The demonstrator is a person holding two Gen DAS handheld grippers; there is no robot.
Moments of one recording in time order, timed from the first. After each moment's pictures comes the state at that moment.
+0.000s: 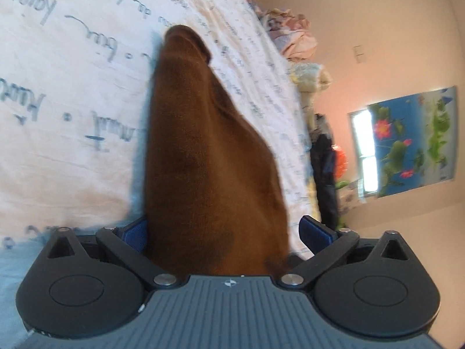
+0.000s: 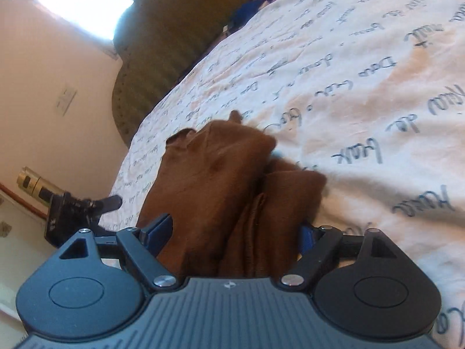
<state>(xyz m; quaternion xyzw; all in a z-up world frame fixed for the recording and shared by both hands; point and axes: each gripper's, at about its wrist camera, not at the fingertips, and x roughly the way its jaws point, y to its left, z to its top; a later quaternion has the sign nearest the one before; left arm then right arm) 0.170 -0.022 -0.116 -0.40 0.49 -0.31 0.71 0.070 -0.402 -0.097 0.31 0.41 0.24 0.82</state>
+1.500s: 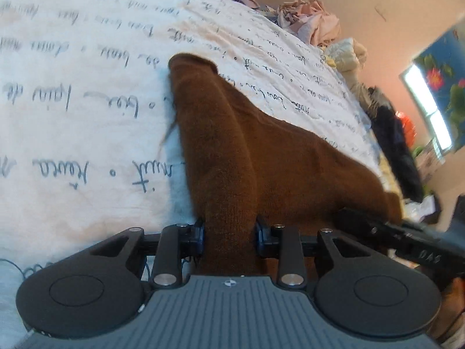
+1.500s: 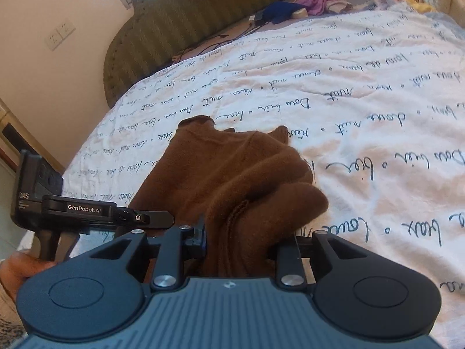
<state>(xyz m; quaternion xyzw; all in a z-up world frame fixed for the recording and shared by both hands) 0.158 -0.048 -0.072 -0.14 0.48 -0.21 0.84 0.087 -0.312 -0.036 0.13 0.41 0.21 0.88</state>
